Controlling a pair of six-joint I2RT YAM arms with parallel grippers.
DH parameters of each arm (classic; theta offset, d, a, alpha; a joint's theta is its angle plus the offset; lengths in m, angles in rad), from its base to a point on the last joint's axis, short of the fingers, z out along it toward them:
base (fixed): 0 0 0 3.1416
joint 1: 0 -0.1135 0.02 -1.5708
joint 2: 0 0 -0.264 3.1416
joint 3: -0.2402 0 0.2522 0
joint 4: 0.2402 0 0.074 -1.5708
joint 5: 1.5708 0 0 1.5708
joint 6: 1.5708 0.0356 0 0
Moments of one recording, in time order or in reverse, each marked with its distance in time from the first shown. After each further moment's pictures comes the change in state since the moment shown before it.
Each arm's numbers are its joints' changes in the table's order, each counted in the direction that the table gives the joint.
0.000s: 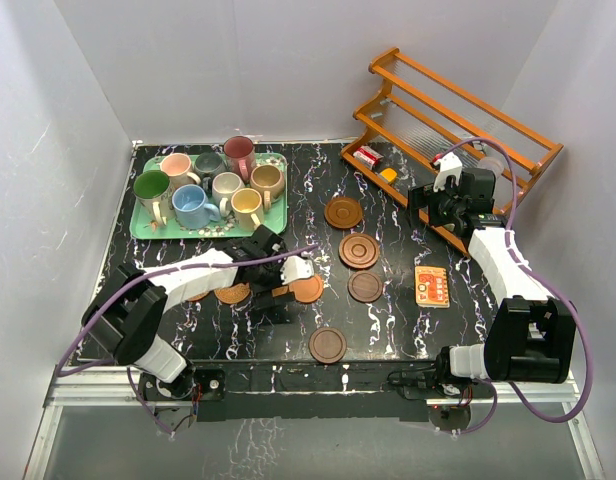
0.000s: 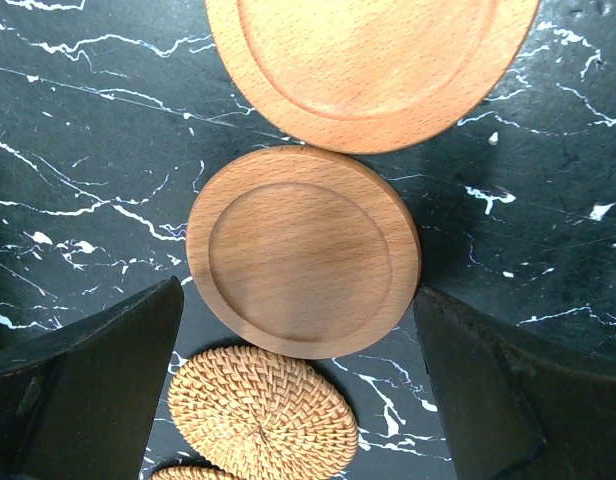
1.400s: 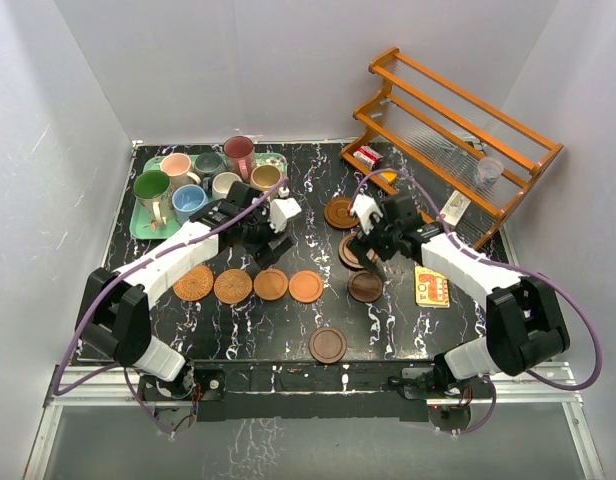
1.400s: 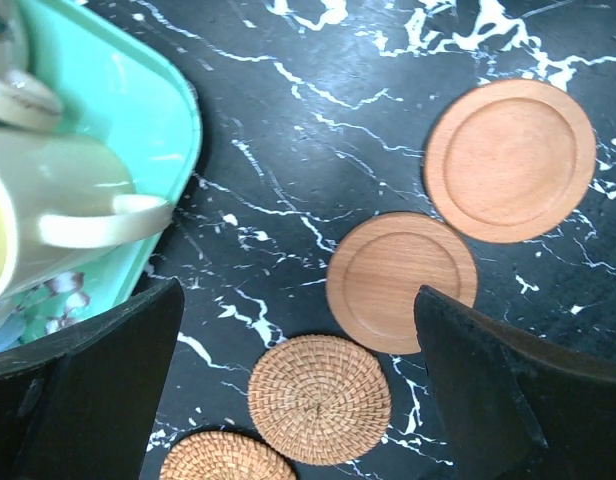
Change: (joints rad) left arm -0.171 0.025 -0.264 0.101 0.113 -0.236; right arm -0.430 -0.081 0.035 0.108 0.146 -0.242
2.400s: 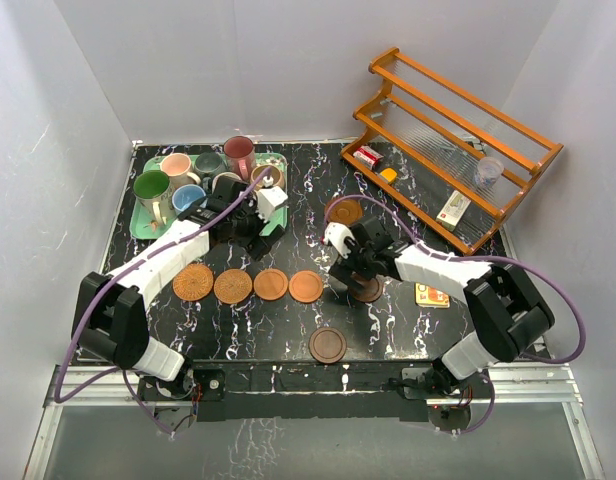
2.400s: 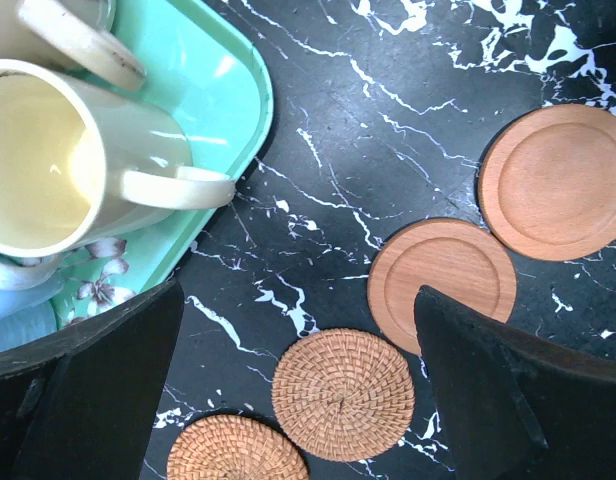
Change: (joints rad) left arm -0.082 0.028 0.006 -0.043 -0.022 -0.058; right arm -0.232 -0.097 0.101 -0.058 0.198 -0.032
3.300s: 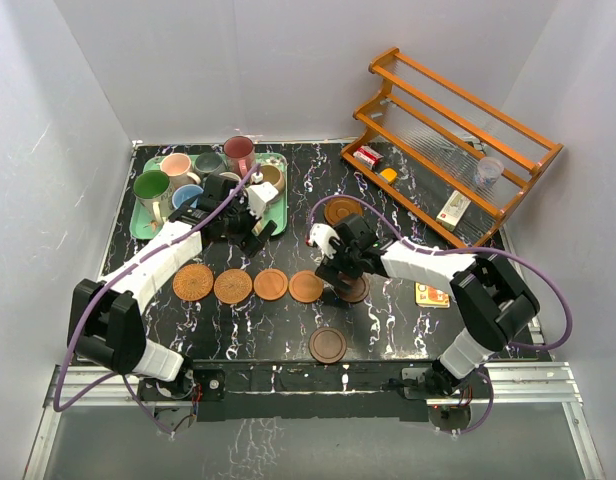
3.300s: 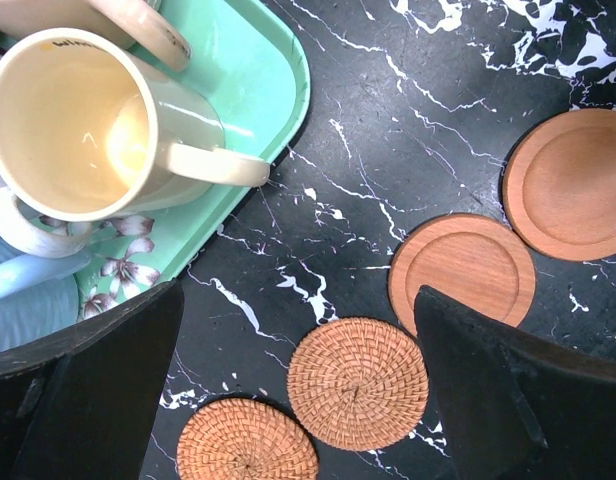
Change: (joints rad) left arm -0.053 0.035 0.007 -0.002 -0.003 -0.008; right arm -0.081 -0.086 -0.088 0.000 -0.021 0.017
